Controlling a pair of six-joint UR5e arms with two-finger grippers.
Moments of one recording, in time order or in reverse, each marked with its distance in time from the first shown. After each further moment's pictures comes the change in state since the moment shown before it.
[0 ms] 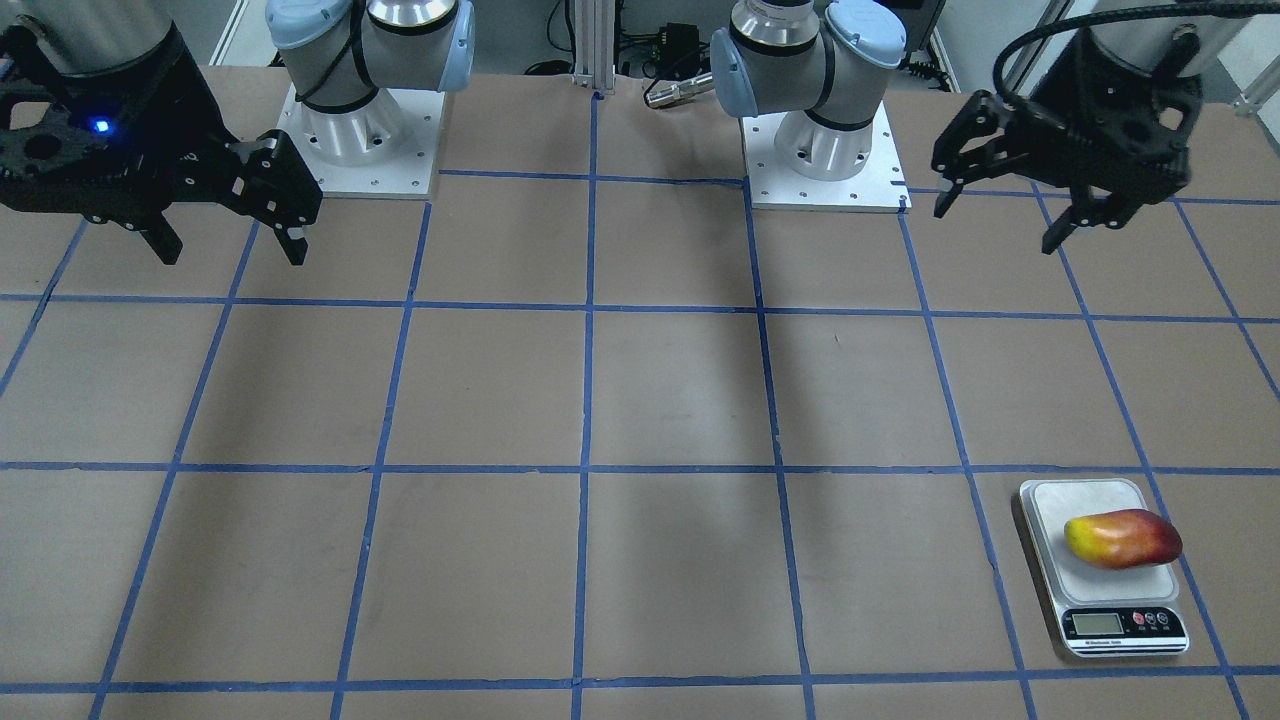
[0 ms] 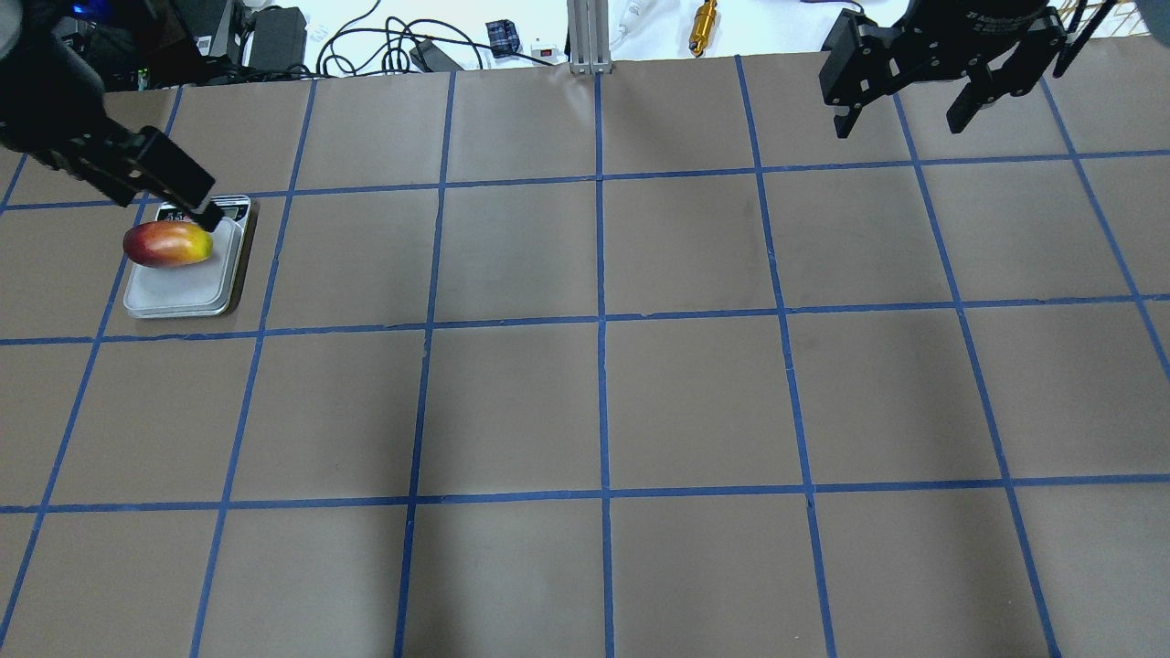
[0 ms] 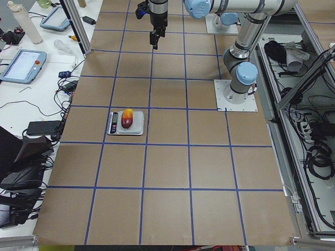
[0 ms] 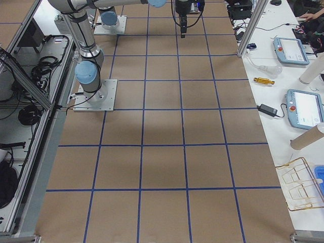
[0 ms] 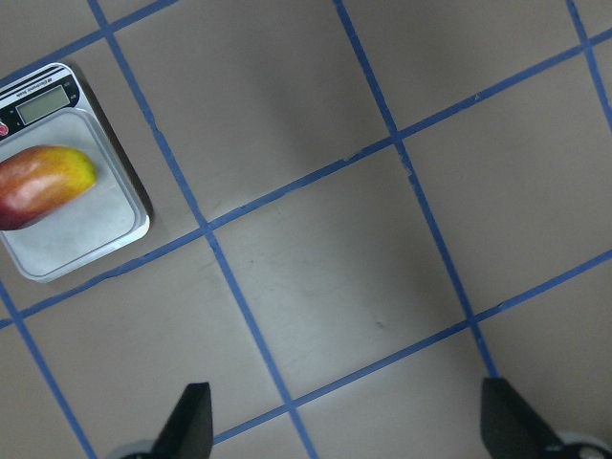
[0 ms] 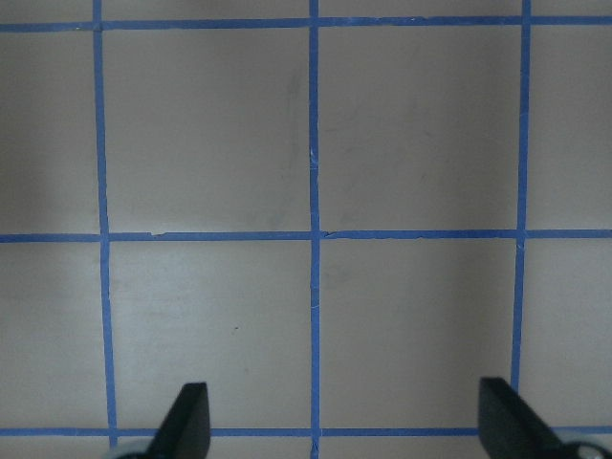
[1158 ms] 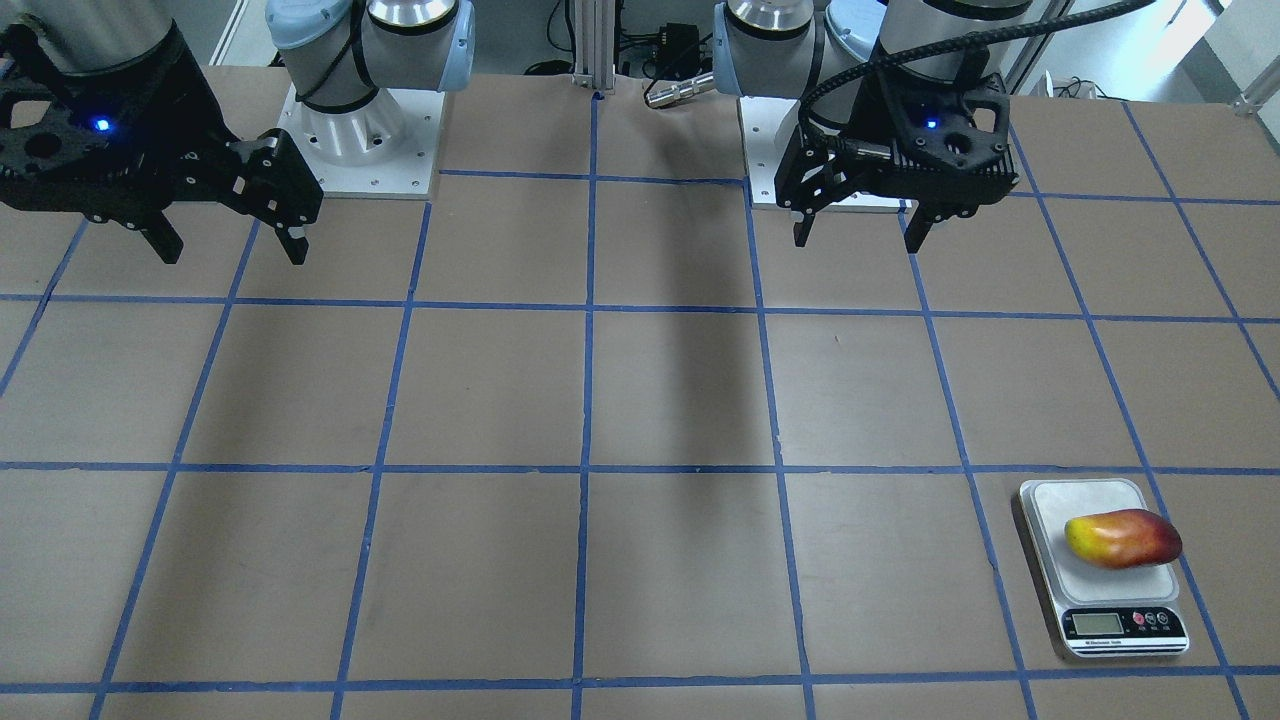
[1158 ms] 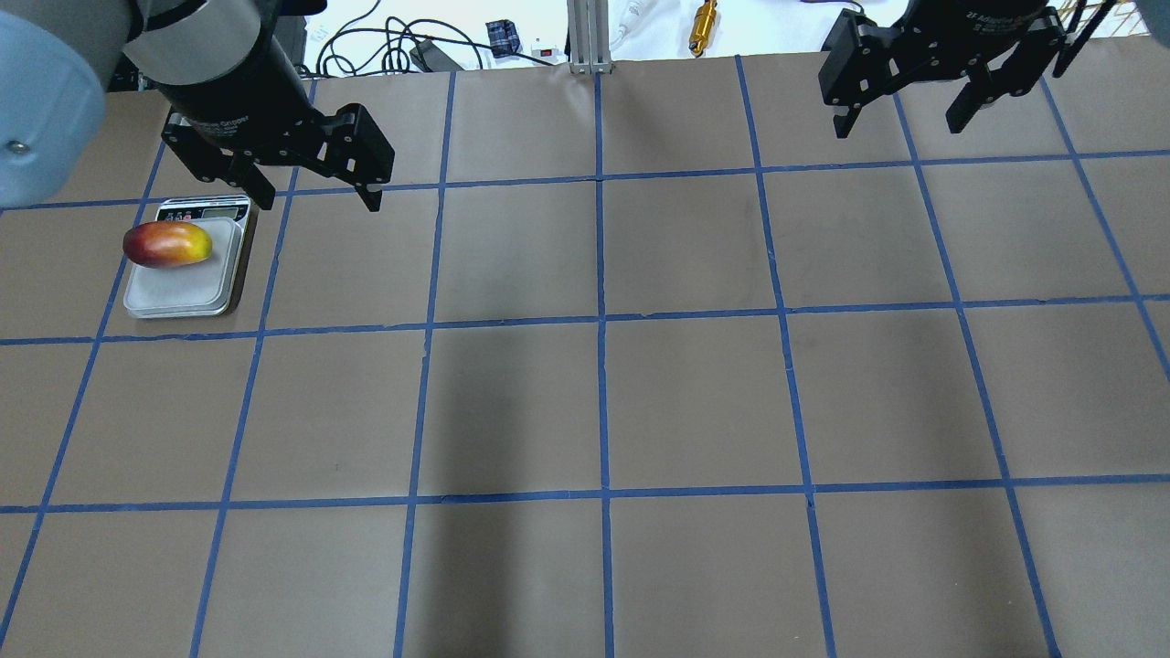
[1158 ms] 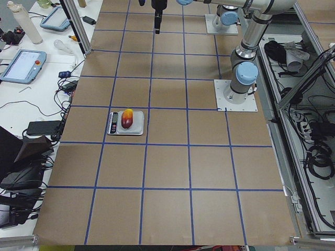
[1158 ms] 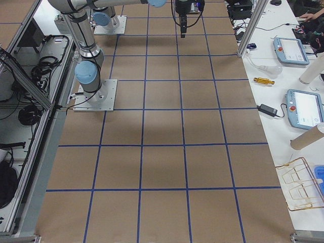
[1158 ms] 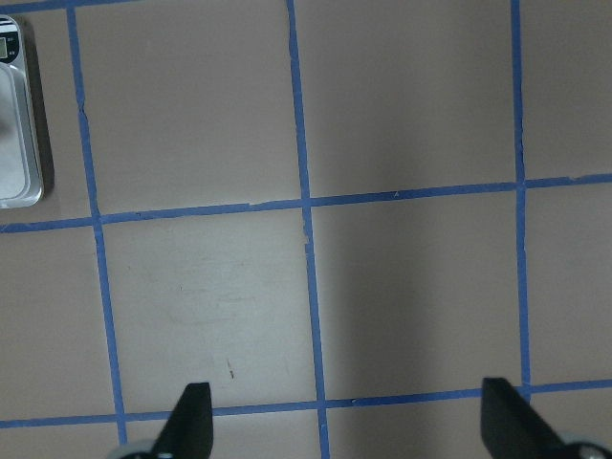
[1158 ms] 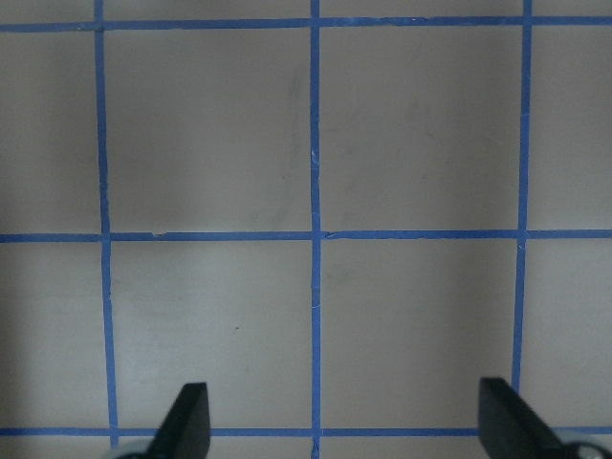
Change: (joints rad) left arm -0.228 -0.044 0.002 0.106 0.067 -0.473; right arm 0.000 -0.001 0.000 0.000 0.001 0.000
